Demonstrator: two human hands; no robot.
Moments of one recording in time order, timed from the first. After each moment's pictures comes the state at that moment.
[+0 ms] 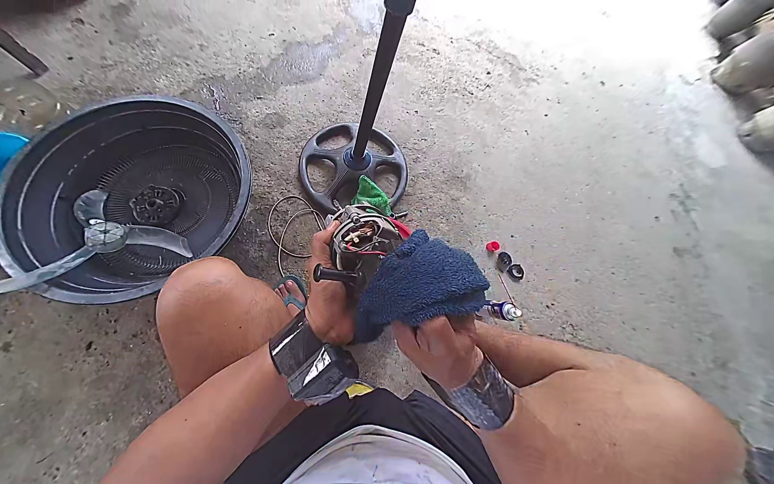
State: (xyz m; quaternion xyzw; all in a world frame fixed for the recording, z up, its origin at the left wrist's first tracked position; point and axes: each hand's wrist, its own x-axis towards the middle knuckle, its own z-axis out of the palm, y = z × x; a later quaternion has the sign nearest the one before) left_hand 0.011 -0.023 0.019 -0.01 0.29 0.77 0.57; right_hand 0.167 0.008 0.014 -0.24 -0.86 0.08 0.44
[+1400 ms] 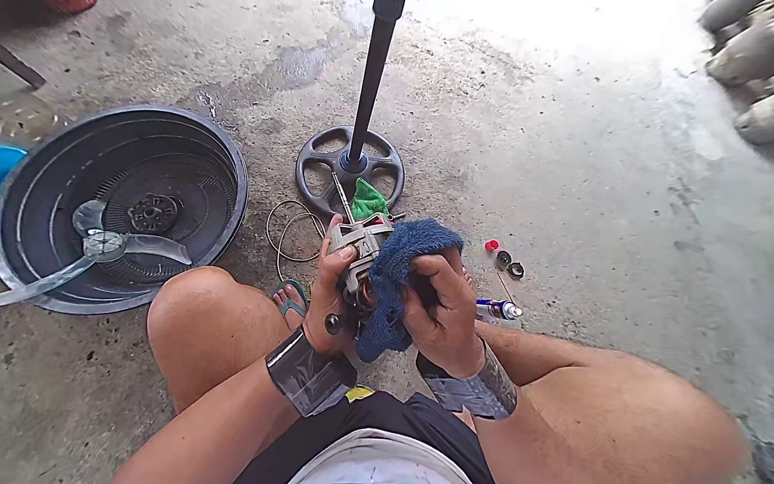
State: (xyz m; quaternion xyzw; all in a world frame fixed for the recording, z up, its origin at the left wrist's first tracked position) left_hand 0.016 -0.028 0.014 0.10 0.20 0.79 0.57; right_hand 0.152 0.035 0.039 -0.21 -0.78 0.38 0.44
